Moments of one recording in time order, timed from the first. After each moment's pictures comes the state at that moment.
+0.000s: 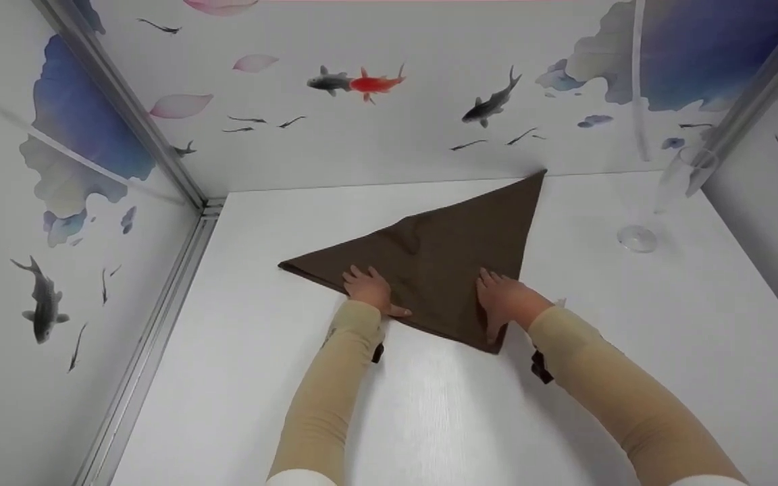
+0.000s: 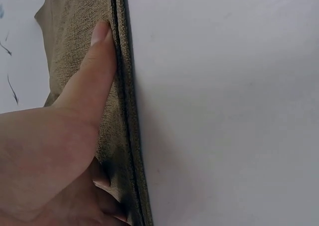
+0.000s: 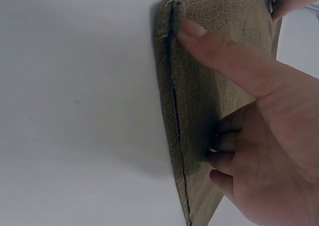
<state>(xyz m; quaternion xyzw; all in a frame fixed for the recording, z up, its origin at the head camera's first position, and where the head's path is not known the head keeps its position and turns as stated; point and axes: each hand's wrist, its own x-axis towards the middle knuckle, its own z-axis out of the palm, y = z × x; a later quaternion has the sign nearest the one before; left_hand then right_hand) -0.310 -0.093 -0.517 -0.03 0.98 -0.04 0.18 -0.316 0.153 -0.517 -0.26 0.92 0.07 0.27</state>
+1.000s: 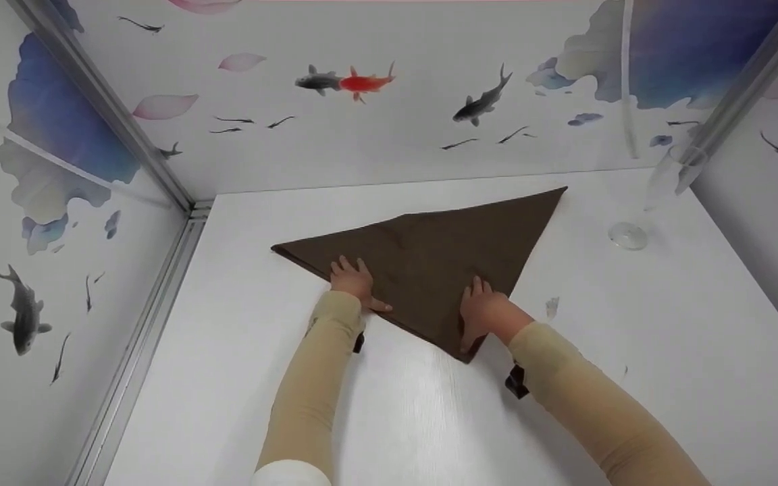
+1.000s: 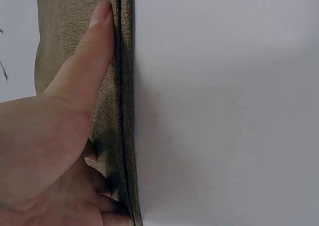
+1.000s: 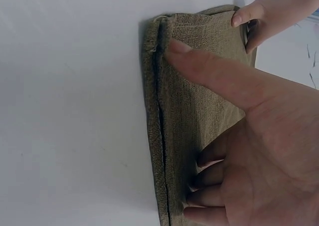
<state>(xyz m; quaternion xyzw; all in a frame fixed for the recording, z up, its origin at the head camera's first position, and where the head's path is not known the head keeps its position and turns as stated) -0.325 -0.121 -0.510 0.05 0.99 -0.02 0.16 -0.296 0.122 -0.516 -0.17 0.94 0.04 0.30</state>
